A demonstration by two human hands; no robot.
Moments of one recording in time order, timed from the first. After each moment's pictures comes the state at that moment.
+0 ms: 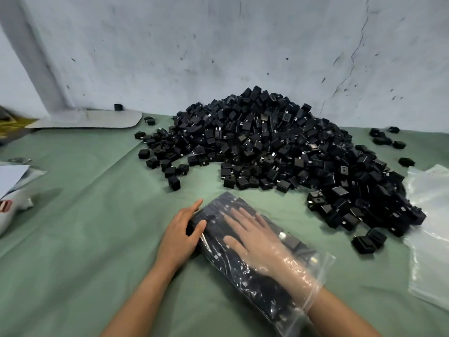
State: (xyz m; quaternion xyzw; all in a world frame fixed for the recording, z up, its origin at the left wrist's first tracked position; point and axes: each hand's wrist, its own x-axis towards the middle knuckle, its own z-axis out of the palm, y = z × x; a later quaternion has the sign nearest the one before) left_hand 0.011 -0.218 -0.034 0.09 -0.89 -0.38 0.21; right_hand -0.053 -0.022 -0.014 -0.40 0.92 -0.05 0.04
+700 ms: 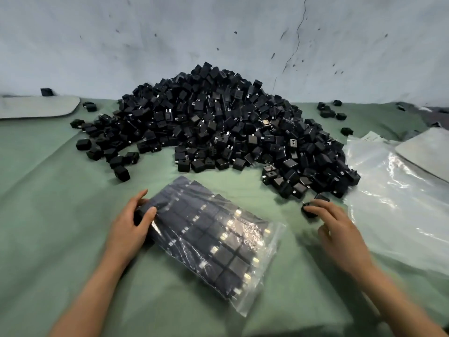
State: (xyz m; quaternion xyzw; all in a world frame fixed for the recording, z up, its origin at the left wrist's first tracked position) left_hand 0.006 -0.224 -0.044 0.12 -0.87 -0.44 0.19; right_hand -0.033 0.194 -0.003 -0.17 0.95 -0.20 -0.17
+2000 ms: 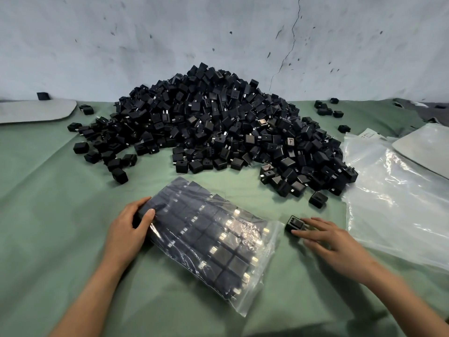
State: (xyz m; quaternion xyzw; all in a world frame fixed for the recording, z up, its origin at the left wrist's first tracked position) left_hand 0.008 -0.220 -0.039 0.11 -0.88 -0.41 0.21; right_hand -0.023 0.201 0.002 -0.21 0.96 -0.19 0.07
